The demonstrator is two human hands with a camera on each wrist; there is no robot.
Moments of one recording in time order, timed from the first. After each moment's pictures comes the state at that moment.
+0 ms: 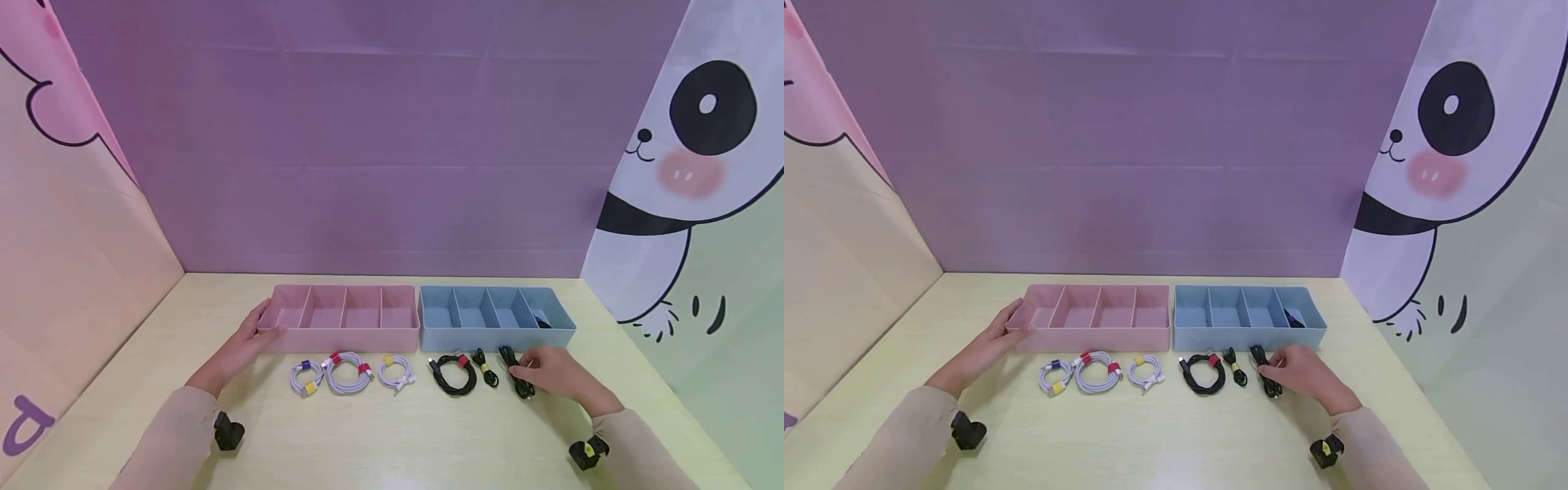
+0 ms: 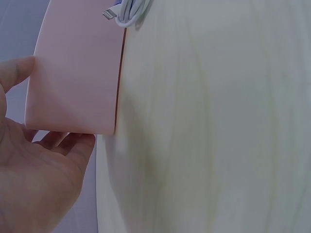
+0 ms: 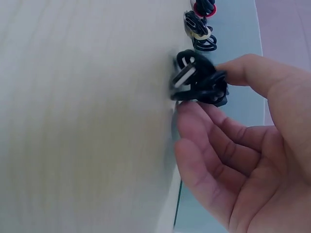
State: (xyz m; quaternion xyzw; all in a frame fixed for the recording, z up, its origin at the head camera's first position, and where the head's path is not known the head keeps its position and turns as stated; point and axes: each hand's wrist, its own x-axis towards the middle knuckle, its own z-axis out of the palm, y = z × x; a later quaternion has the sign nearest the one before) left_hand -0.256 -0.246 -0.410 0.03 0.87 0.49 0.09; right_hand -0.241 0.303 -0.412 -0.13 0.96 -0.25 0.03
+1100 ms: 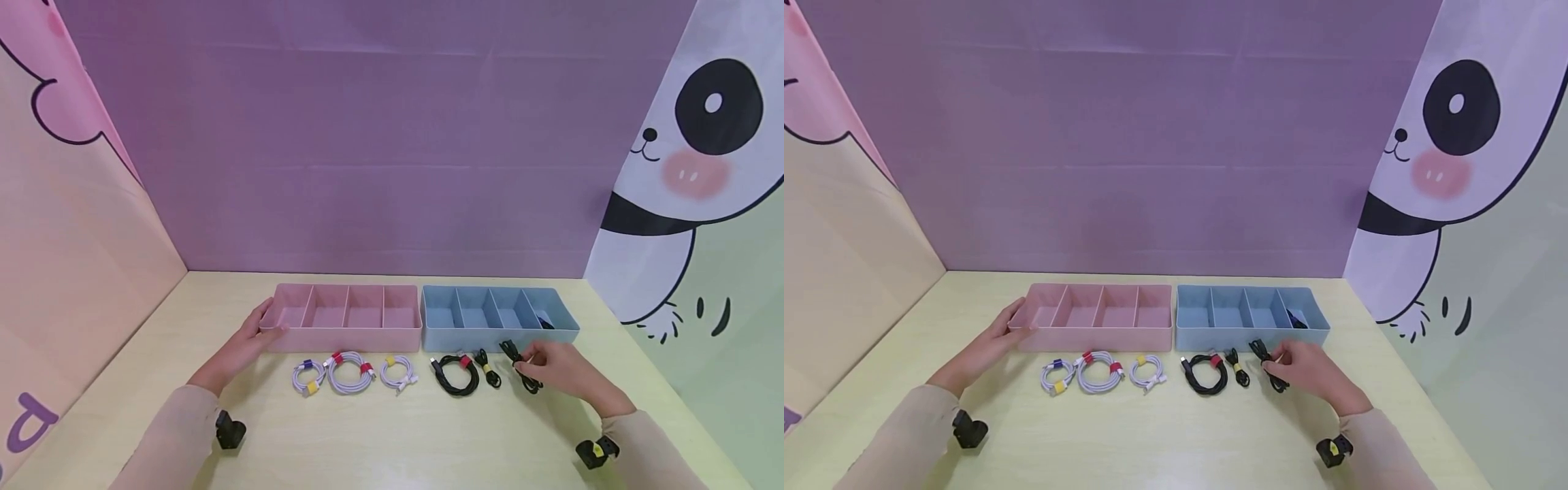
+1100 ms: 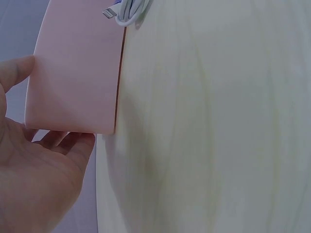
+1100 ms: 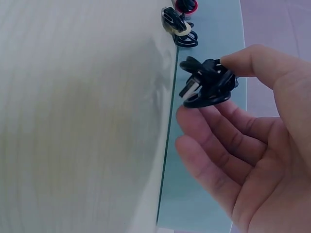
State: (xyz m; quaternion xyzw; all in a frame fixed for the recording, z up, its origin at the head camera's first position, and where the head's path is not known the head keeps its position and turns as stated) left_hand -0.260 -0.248 -0.414 0.05 0.87 0.49 0.07; right_hand -0.237 0.305 -0.399 -0.16 0.95 -0.28 0.02
